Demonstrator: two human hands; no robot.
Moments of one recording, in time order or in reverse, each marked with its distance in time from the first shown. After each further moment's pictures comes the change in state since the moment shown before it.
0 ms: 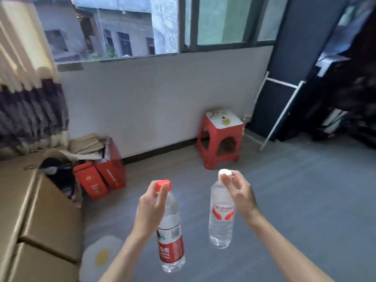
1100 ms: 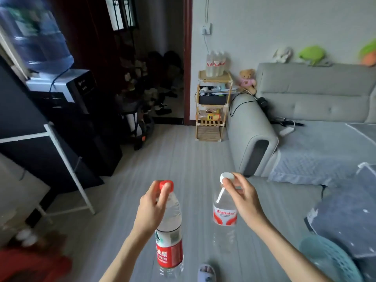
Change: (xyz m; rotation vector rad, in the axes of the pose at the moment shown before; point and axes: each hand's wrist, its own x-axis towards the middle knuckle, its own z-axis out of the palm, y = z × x) left_hand 0.170 0.359 0.846 -0.160 -1.028 0.426; right_hand 0.185 0.149 -0.743 -0.168 1.114 0.171
